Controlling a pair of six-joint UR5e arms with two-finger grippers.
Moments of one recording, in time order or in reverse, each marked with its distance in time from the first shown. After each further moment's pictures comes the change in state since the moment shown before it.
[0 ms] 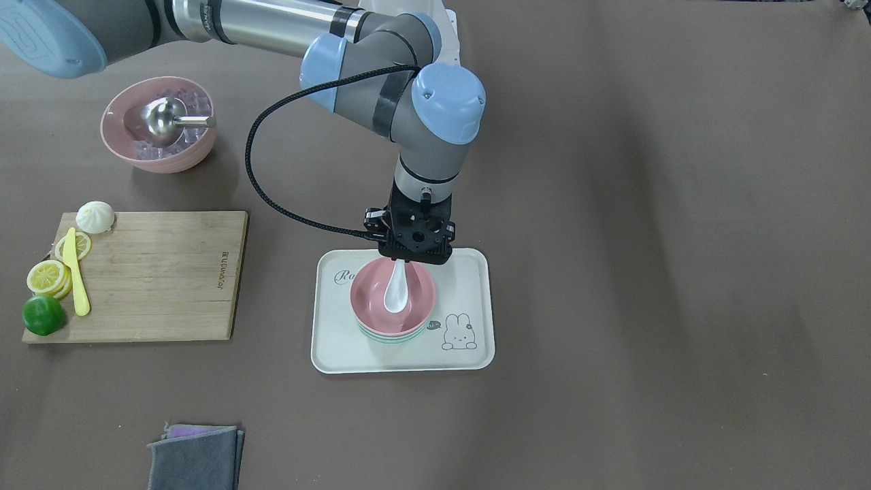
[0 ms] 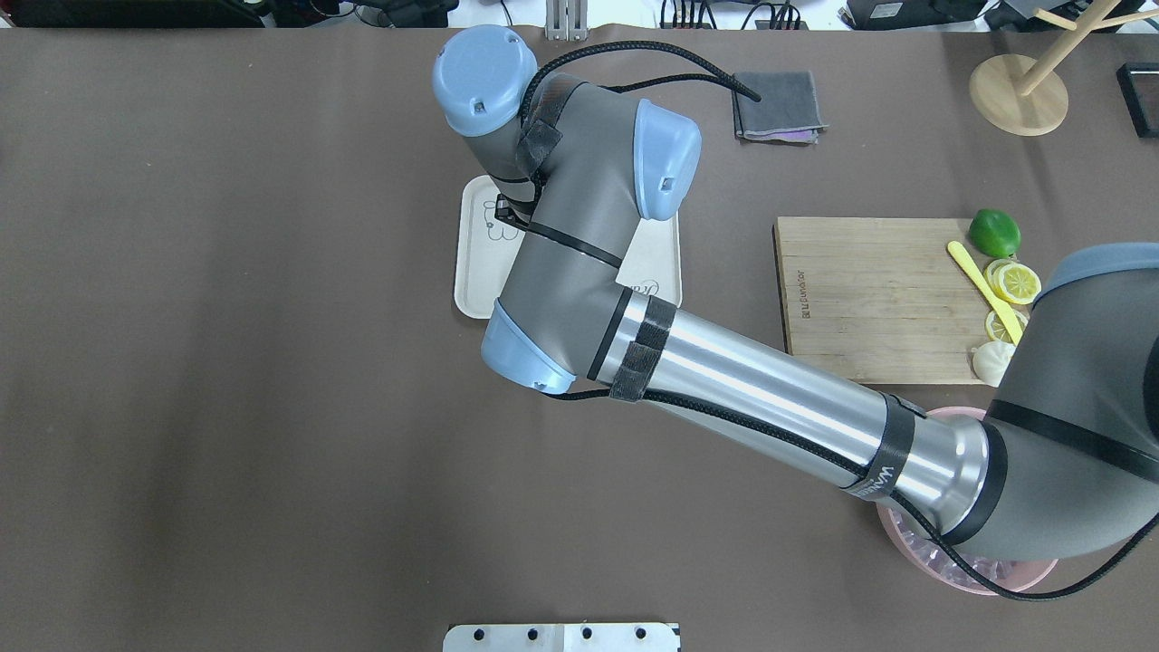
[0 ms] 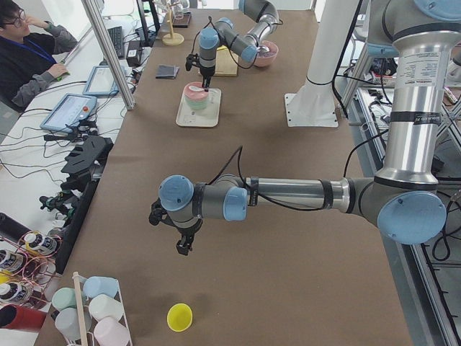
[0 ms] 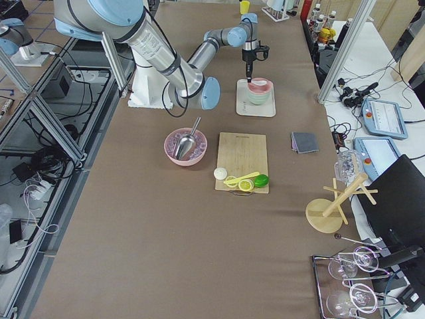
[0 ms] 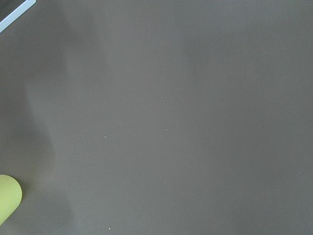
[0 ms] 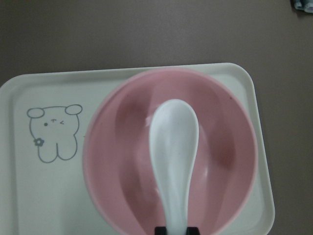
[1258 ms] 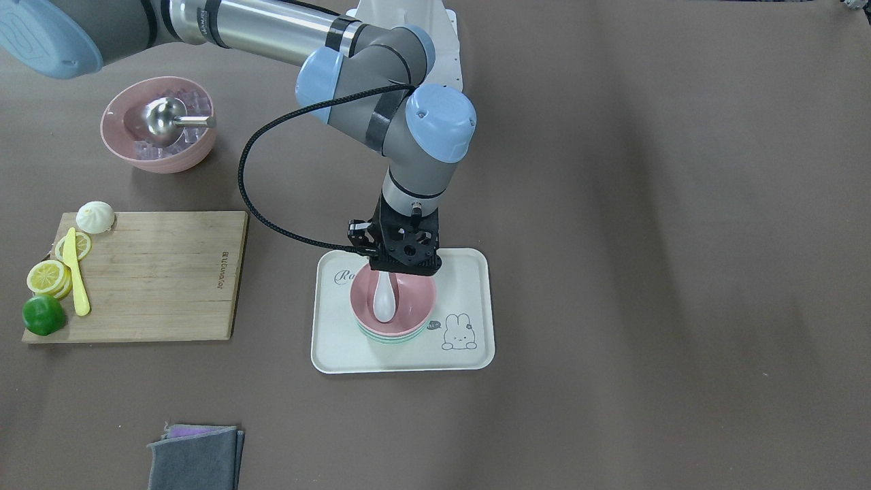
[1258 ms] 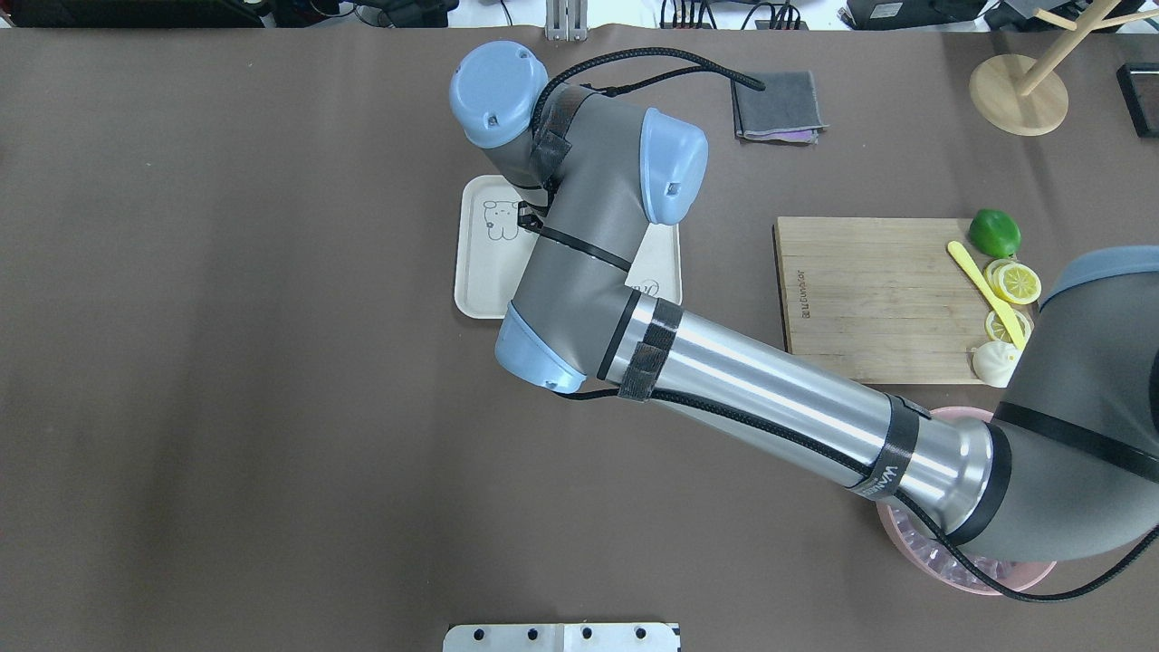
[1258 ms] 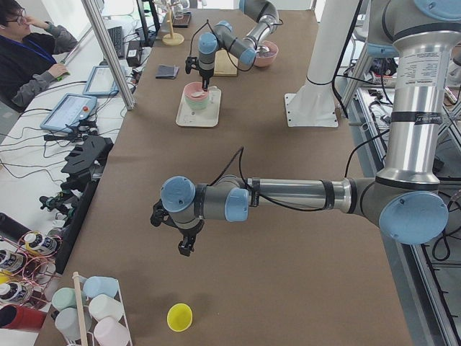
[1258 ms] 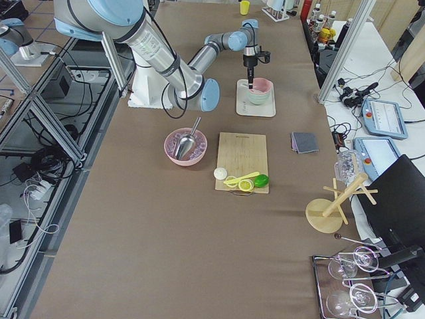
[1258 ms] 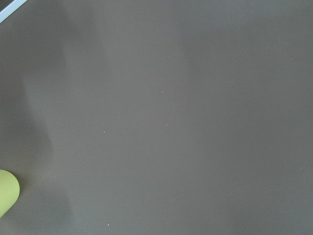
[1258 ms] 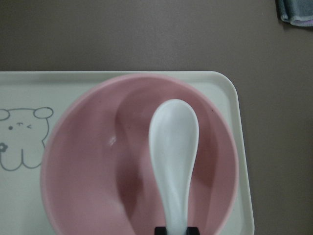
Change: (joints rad) left arm 0.002 0.009 -0.003 0.000 -0.002 -0.002; right arm 0.002 -0.020 -0.012 -0.014 -0.027 -0.112
